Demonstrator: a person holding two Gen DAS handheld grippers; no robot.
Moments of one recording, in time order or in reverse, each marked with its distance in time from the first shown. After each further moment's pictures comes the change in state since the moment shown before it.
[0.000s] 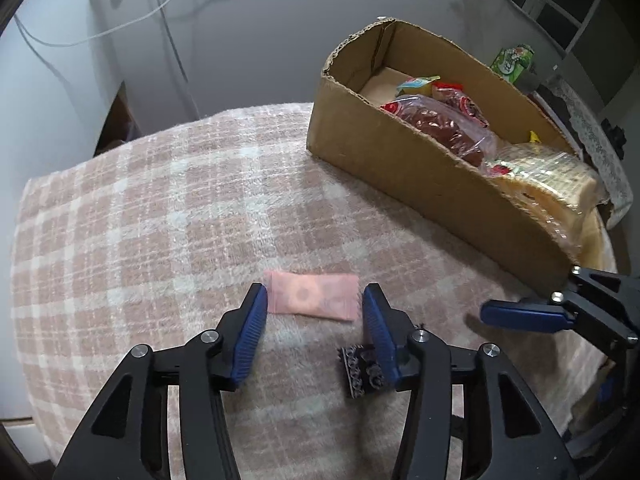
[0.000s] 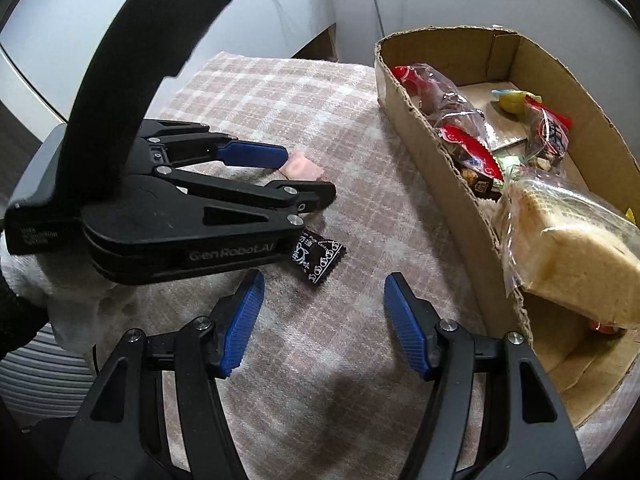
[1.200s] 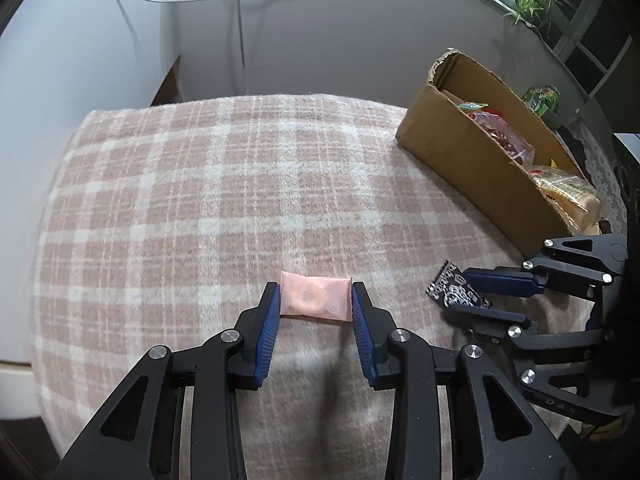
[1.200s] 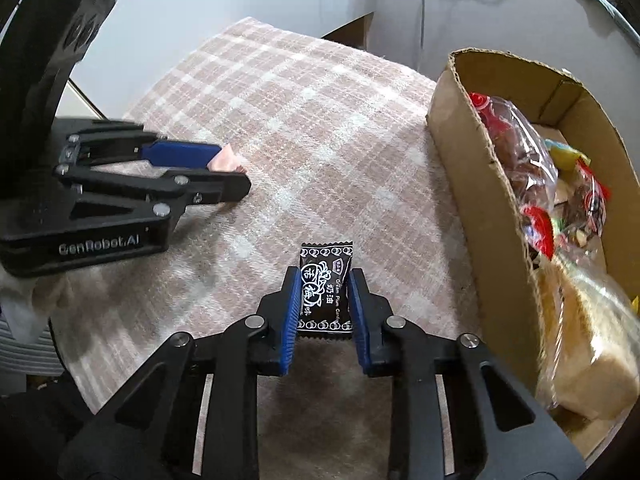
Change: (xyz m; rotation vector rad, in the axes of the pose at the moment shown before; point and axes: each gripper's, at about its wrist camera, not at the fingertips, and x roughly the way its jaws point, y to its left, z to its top) left arm -0.055 0.100 -0.081 -0.174 -0.039 0.007; right arm 0.030 0.022 0.023 -0.165 0.069 -0.030
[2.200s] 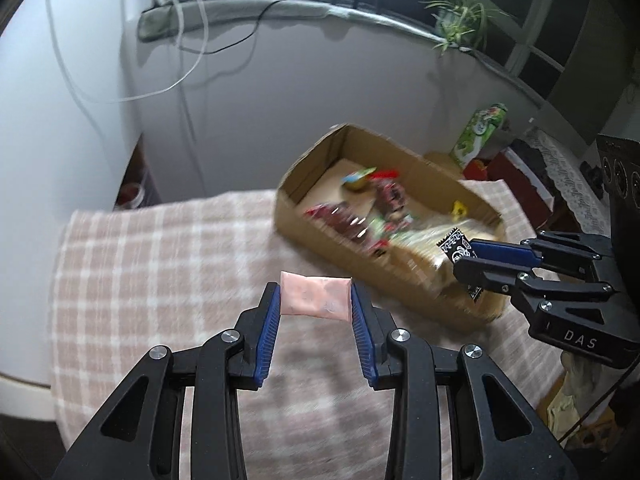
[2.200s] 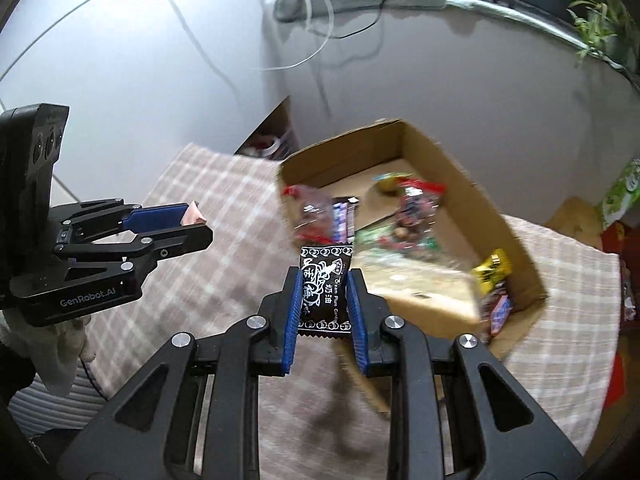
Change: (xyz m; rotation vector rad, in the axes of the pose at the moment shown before) left arm -0.063 -0.119 0.052 0.114 -0.150 -0.062; right arm -0.146 -0.086 -0.034 0.264 -0.258 -0.082
